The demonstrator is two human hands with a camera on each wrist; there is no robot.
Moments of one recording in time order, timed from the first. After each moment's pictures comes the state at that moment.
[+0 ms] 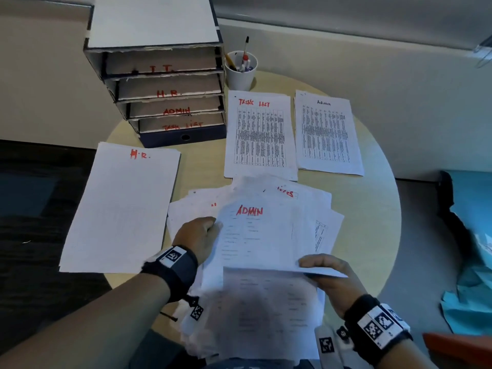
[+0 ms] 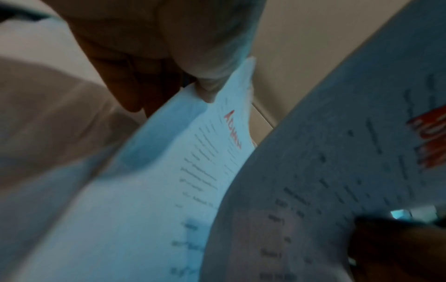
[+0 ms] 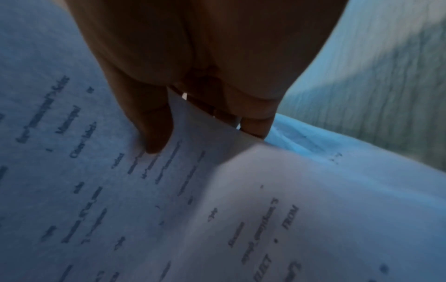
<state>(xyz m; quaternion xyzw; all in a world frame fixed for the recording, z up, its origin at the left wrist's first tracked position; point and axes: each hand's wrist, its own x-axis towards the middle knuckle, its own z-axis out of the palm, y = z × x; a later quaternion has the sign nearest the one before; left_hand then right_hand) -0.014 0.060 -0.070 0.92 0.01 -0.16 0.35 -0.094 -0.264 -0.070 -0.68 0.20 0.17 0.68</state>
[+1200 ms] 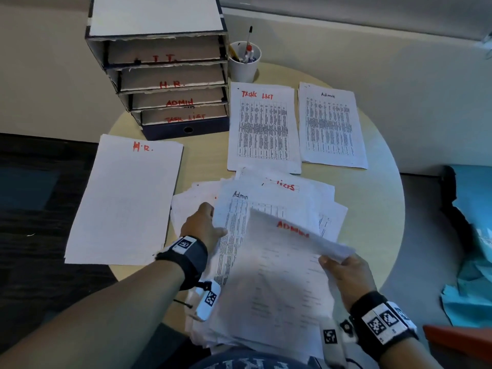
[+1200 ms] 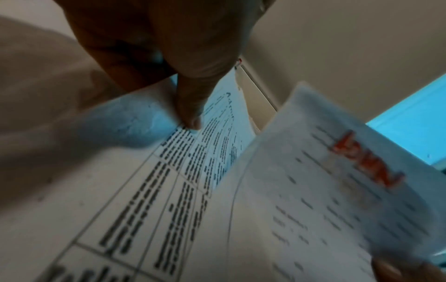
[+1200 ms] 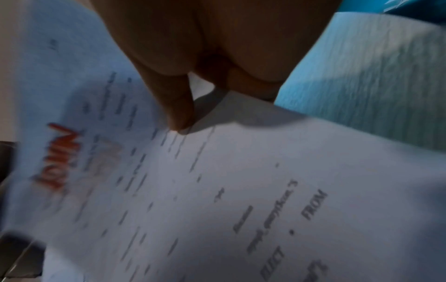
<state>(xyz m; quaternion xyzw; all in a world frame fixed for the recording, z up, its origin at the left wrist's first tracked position) -0.009 0.048 -0.077 0.91 0.16 -0.20 0.32 -0.101 -0.267 -0.065 -0.73 0.32 0.07 0.60</state>
